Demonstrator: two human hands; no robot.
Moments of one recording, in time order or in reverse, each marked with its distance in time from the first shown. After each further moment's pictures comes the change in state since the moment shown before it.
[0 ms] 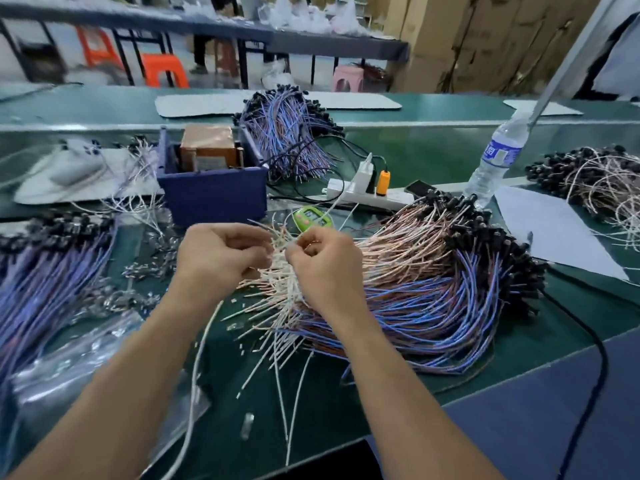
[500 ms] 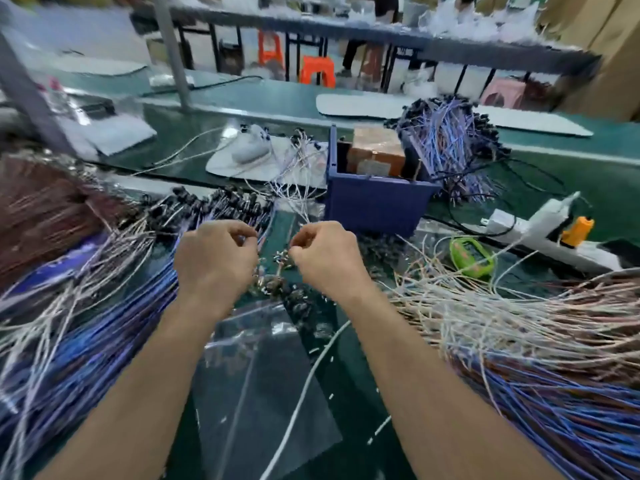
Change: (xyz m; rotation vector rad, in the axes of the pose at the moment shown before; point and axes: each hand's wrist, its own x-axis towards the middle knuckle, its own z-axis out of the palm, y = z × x) left_hand 0.002 -0.054 -0.155 0.811 0.744 -0.056; right_hand 0.027 -0.078 0.173 -0.107 -0.581 -0.098
